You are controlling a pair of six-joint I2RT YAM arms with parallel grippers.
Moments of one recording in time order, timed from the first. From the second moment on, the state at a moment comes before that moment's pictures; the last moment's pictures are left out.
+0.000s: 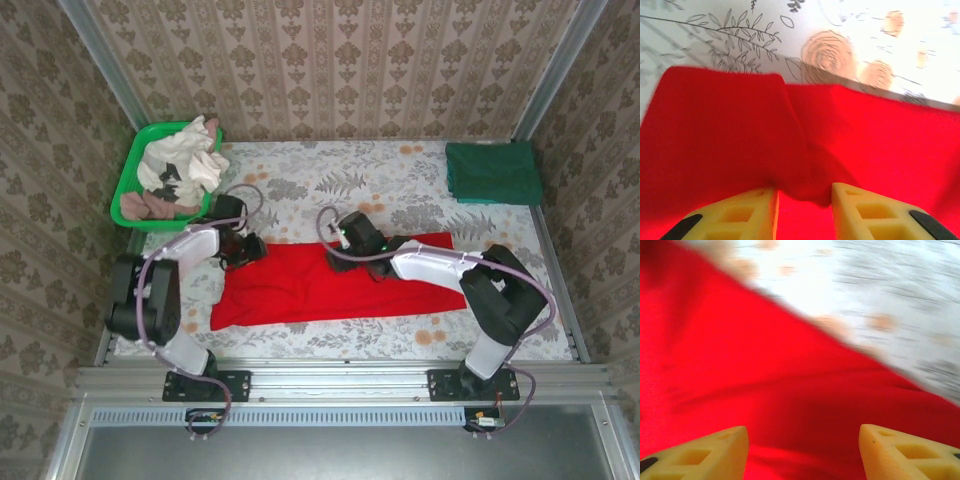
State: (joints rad) left arm -0.25 1.67 0.93 -0.52 0.24 -0.50; right arm 0.67 1.71 1.00 -0.19 0.14 0.22
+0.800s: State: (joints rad) left arm -0.28 2.13 1.72 -0.54 0.33 -0.36; right arm 0.55 1.54 0.95 -0.55 0.19 0.49
